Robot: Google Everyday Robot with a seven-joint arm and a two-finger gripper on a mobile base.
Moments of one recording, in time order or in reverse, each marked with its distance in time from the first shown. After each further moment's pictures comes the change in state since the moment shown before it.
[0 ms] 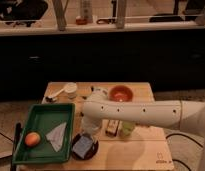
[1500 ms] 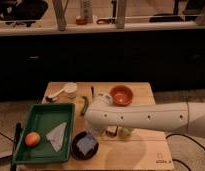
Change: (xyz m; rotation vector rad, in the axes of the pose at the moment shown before) arm 0.015 0.009 0.002 0.039 0.125 0.205
